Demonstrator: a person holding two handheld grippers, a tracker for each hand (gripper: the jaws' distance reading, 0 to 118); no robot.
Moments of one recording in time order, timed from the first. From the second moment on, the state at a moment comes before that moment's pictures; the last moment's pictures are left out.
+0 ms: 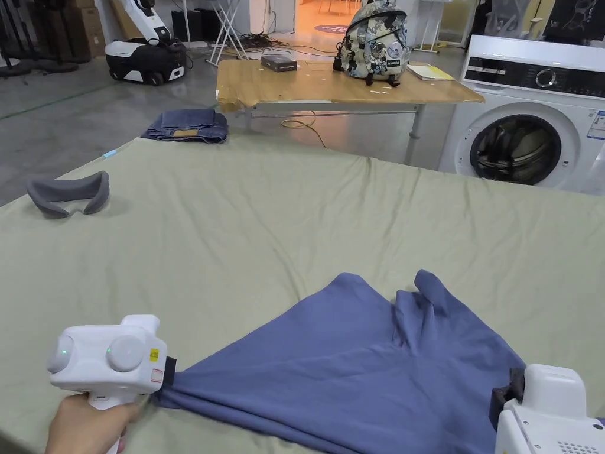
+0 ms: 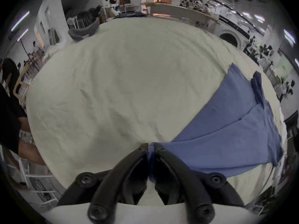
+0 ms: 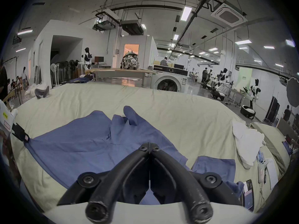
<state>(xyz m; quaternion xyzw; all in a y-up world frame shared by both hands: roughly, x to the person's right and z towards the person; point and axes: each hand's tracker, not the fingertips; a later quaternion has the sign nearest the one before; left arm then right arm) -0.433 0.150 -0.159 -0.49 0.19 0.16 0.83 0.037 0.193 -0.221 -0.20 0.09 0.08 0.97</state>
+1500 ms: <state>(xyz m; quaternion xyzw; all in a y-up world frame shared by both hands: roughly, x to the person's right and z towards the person) -0.440 0.163 -0.142 -0.45 0.17 0.18 0.86 0.035 0.151 -0.470 -0.42 0.17 0.12 0.88</state>
